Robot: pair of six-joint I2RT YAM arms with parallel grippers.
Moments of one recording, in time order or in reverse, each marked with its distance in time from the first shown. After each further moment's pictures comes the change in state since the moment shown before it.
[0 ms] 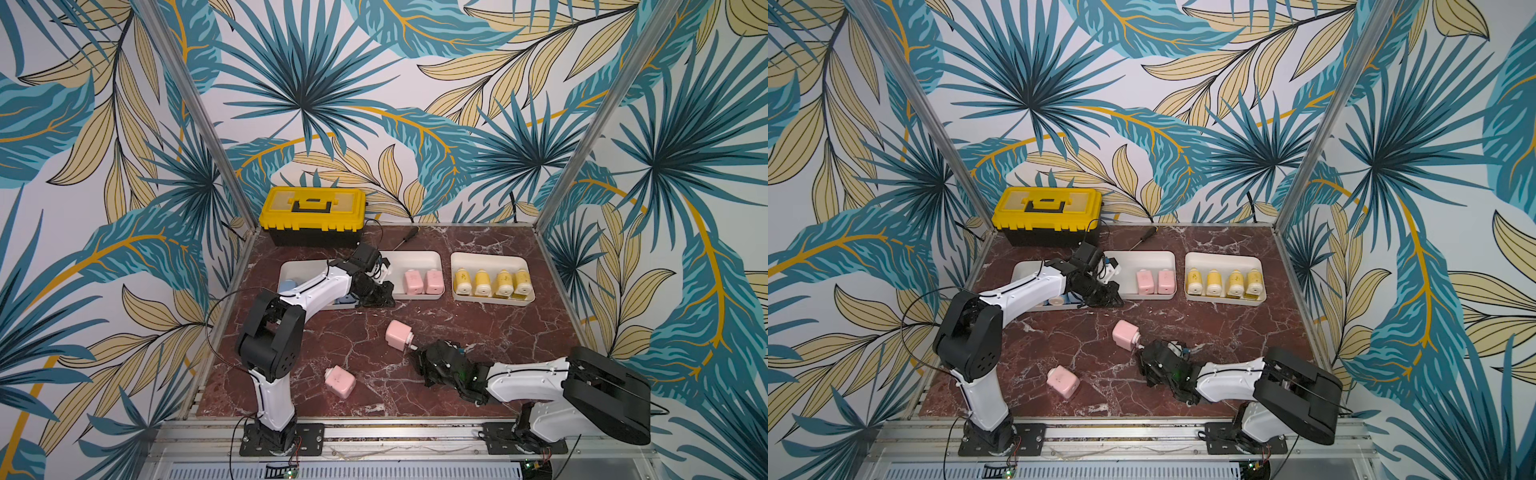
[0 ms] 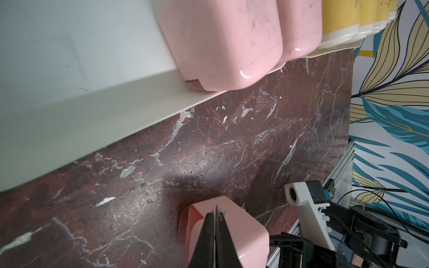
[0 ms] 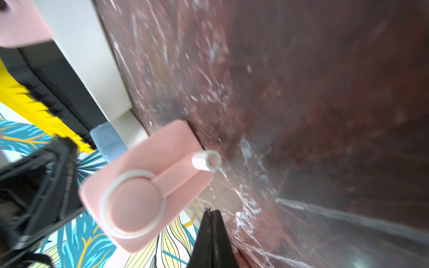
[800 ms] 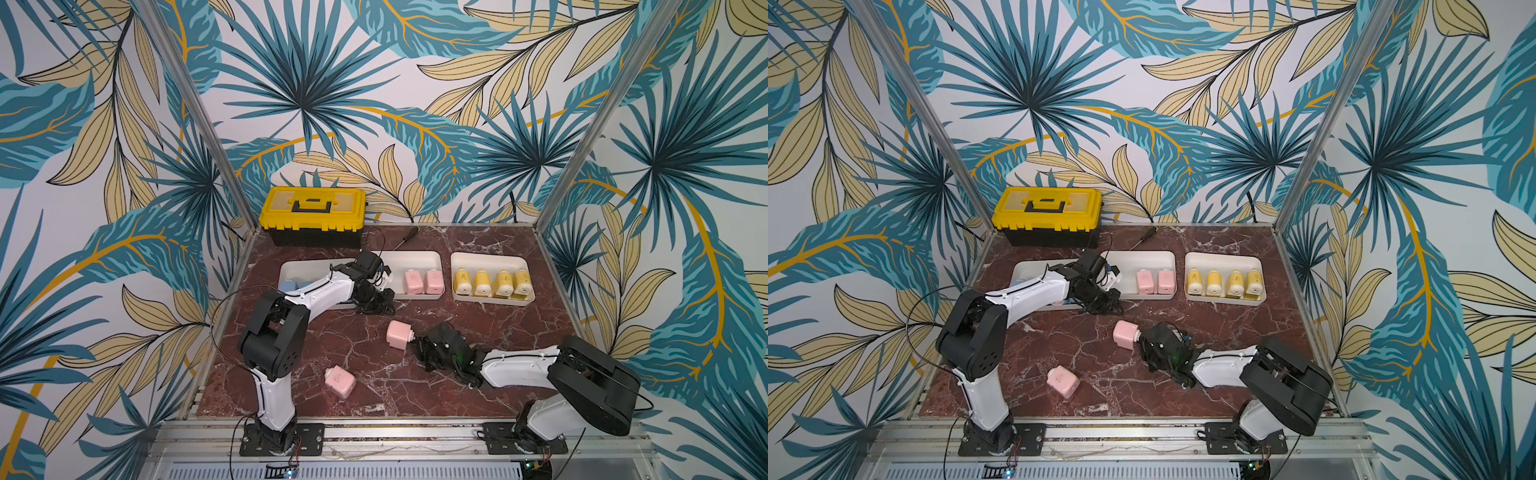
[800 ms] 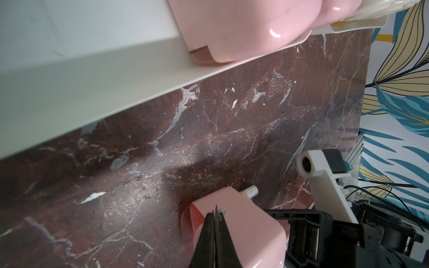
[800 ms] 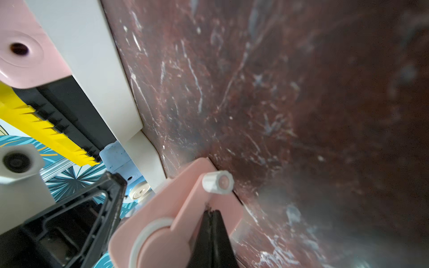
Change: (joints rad) left arm -0.020 0.006 -0.061 0.020 0.000 0.000; right arm -0.154 0.089 0.071 0.015 -0.126 -0.092
